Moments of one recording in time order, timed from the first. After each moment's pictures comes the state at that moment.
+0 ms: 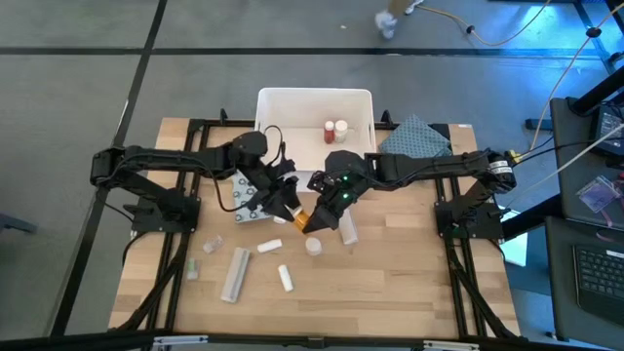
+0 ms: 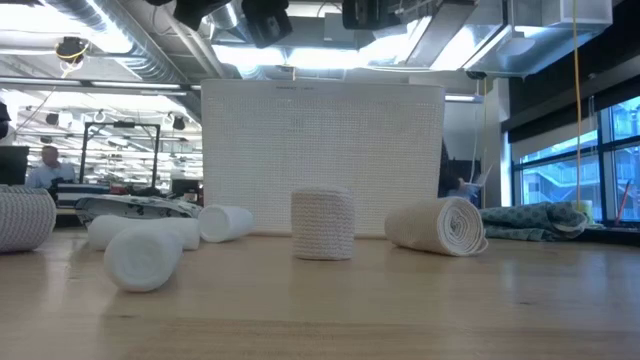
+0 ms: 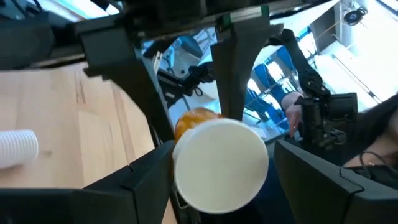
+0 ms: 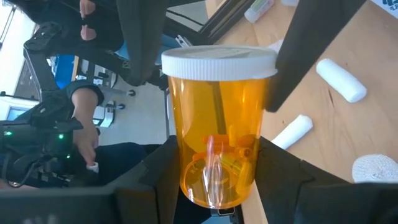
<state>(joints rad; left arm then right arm) 0.18 1.33 0.96 0.19 0.91 -0.66 0.03 1.69 1.53 -0.37 -0.54 0.83</state>
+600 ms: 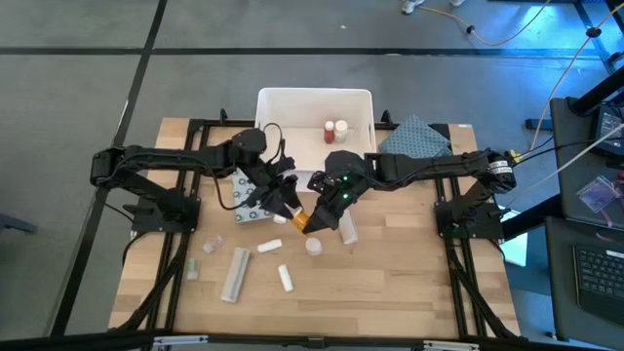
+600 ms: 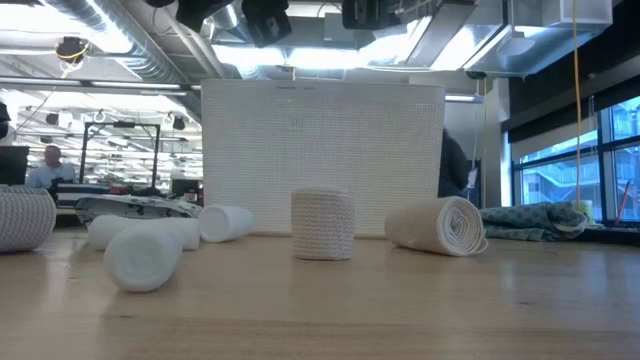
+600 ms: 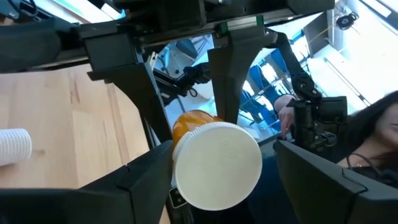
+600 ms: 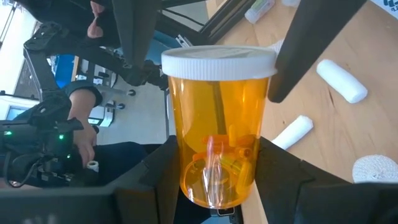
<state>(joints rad) 0.20 1.33 0.96 0.21 0.95 -0.70 0.03 1.69 1.53 -0.37 -0.54 0.83</state>
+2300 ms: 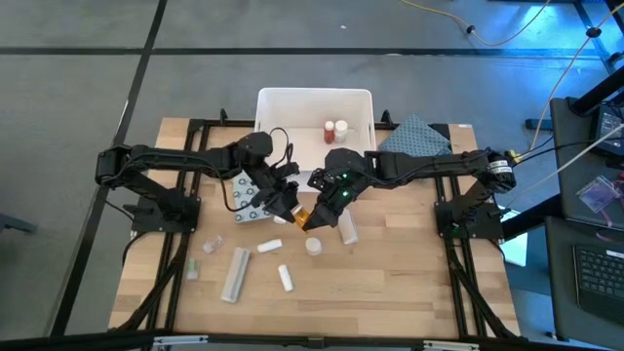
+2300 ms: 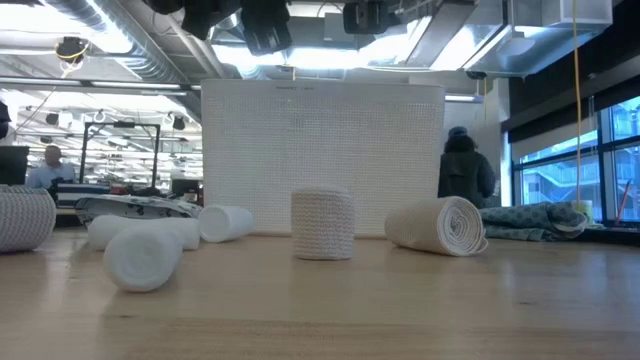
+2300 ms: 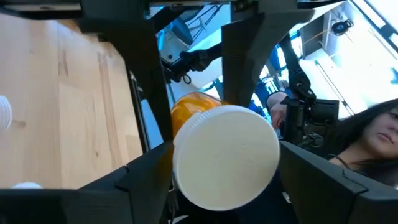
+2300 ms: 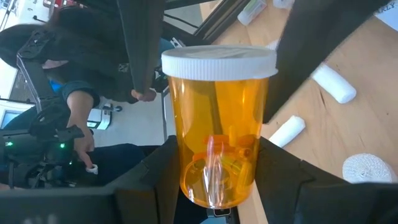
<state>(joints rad) 0.20 1.38 0.96 0.22 0.99 -0.79 0.02 1.69 1.53 -0.39 -0.54 0.83</state>
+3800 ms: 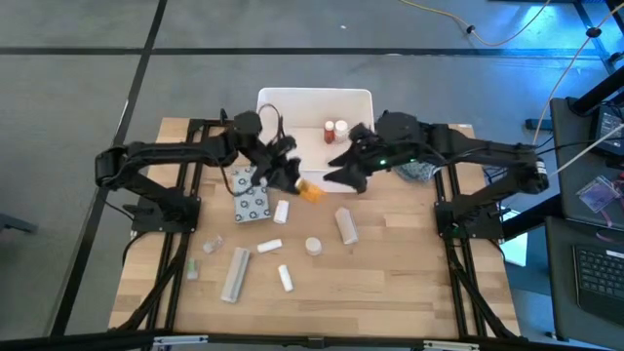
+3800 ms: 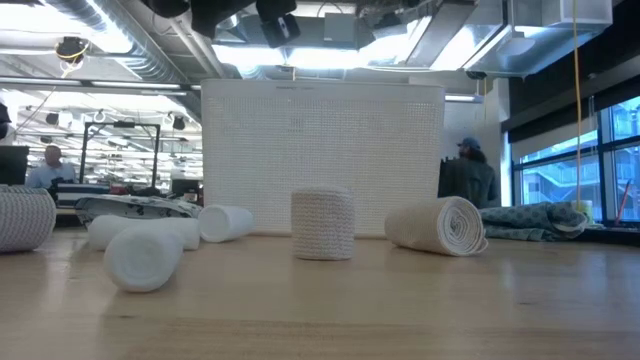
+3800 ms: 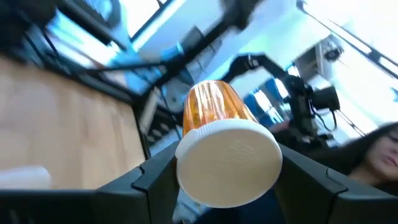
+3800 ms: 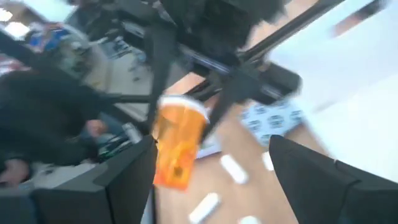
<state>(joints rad) 0.34 1.37 1.00 0.37 1.00 -0.83 -0.08 1.40 1.53 -0.54 -0.15 0.60</state>
